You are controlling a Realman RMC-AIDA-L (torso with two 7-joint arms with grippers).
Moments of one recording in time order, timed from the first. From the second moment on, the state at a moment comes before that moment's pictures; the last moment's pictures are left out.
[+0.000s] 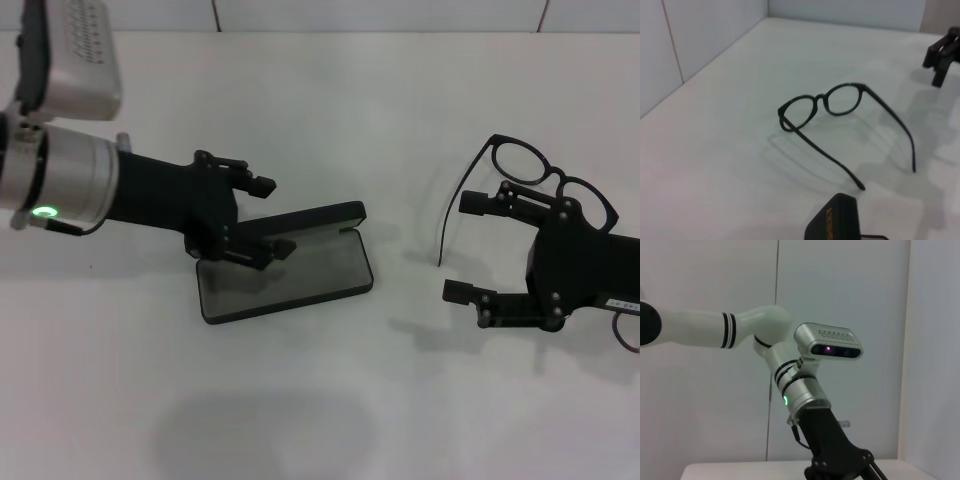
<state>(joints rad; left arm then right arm) -0.46 -2.09 1.05 1.16 2.15 1.53 -1.62 0.46 1.99 -1.32 -0.47 -1.26 -1.61 0.82</state>
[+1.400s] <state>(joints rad) -0.47 -2.09 1.25 1.17 2.23 1.34 -1.65 0.47 2.00 -1.31 -0.47 -1.26 -1.58 0.81</state>
